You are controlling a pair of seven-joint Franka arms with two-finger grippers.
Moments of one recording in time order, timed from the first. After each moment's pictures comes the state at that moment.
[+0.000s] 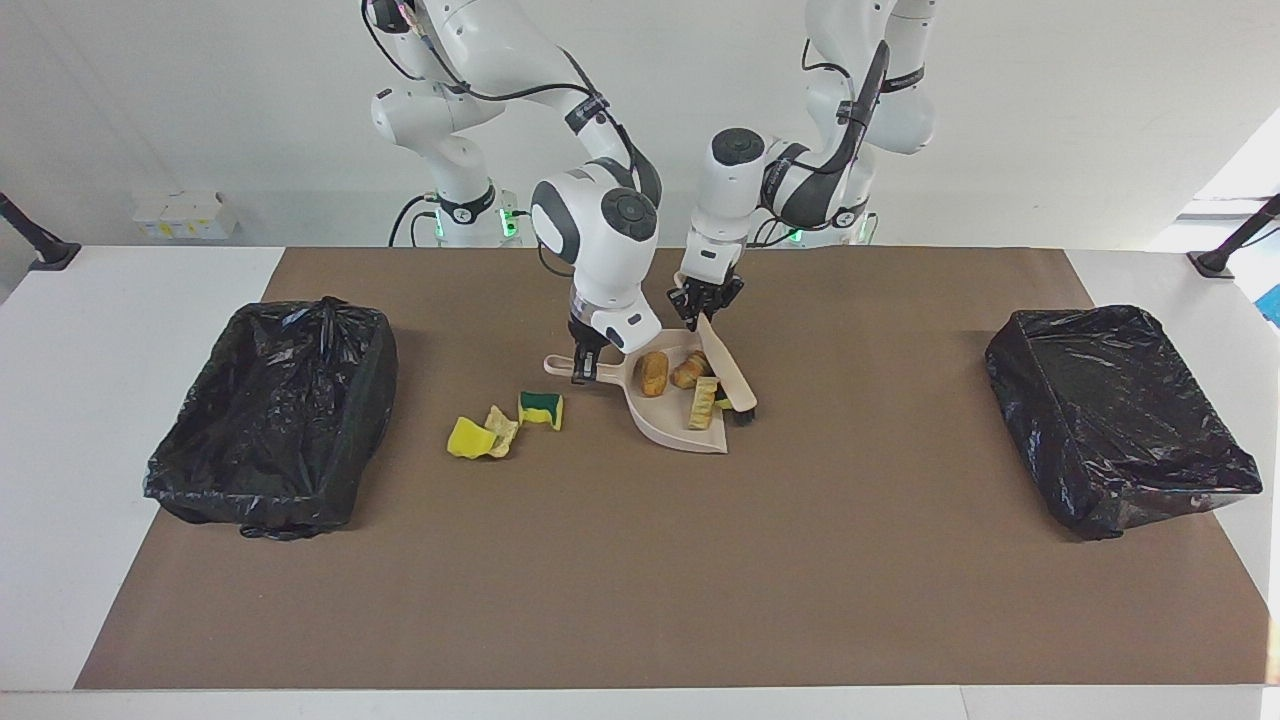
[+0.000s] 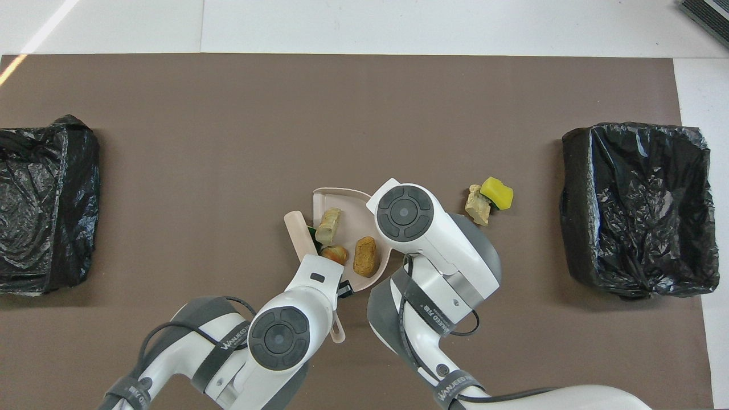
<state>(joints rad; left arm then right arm) -0.77 -0.02 -0.05 -2.35 -0.02 2.51 -1.08 0.52 0.27 0.04 -1.89 -0.22 2.01 -0.88</state>
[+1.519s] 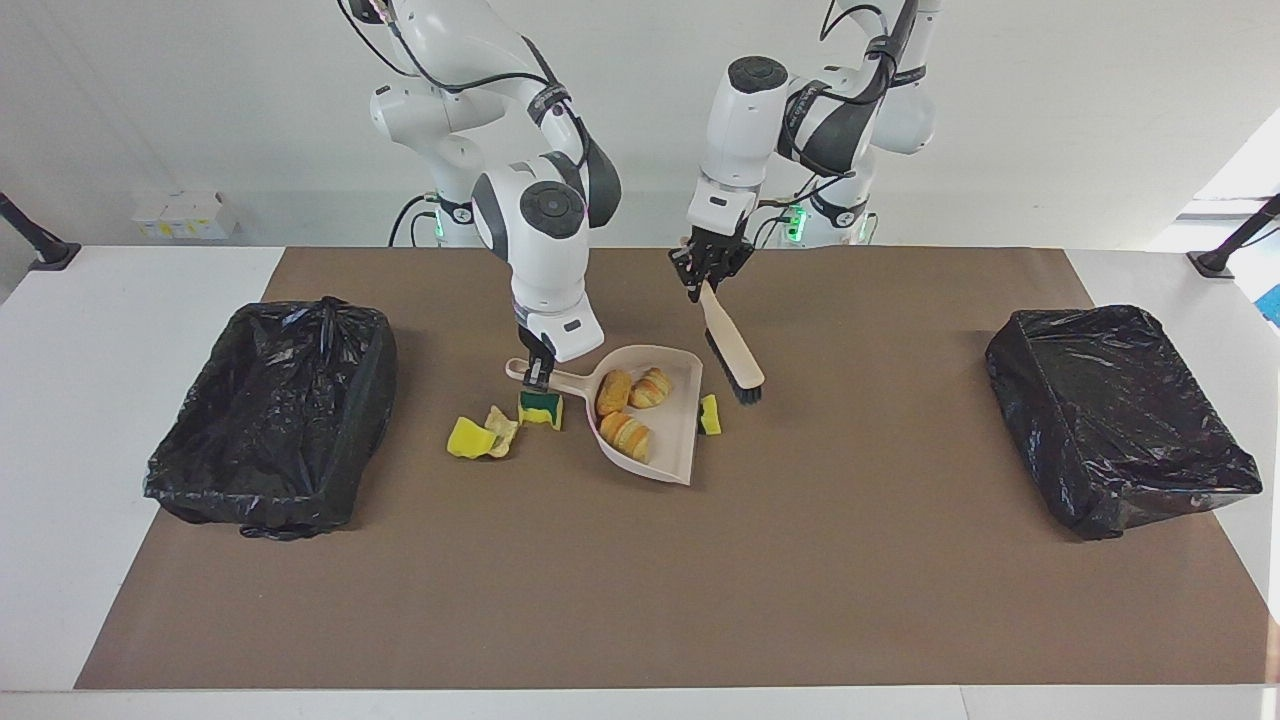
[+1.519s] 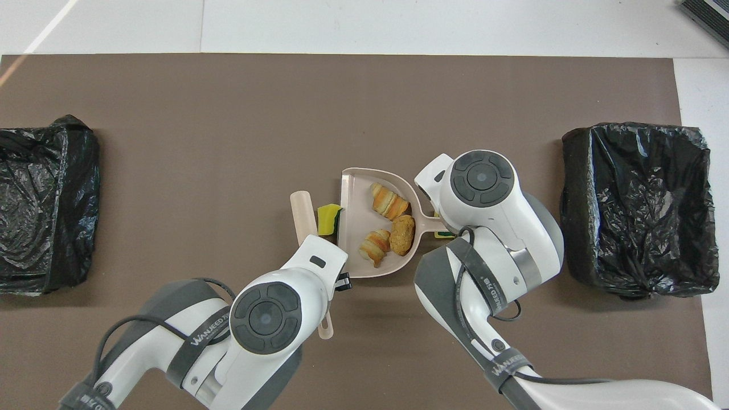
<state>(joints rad) -0.71 -0.06 -0.02 -2.24 -0.02 2.23 -0.87 0.39 0.21 0.03 -1.92 -0.16 2.00 -0.99</state>
